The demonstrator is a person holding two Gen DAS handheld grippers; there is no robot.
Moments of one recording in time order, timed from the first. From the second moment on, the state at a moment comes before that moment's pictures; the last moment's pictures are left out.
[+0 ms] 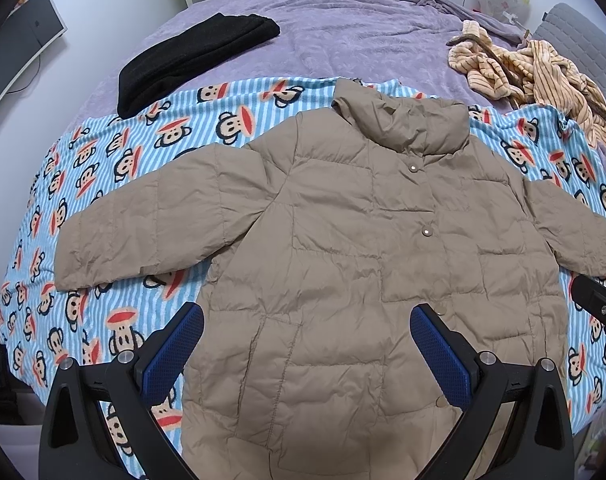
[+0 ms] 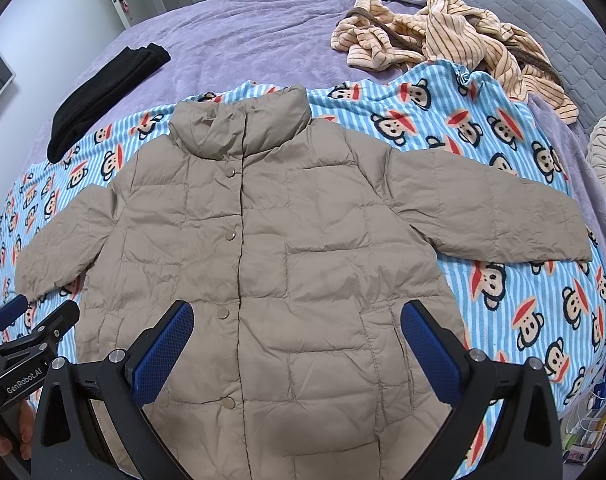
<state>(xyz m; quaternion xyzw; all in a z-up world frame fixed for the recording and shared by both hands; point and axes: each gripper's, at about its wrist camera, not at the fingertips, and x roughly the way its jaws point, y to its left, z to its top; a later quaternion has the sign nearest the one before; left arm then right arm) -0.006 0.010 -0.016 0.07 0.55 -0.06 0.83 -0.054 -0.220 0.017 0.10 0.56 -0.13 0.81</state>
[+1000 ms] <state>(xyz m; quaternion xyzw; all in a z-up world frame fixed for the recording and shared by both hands) 0.045 0.169 -0.093 -0.10 0.59 0.00 0.80 -0.031 -0.157 -0.037 0.11 0.61 -0.05 0.79</state>
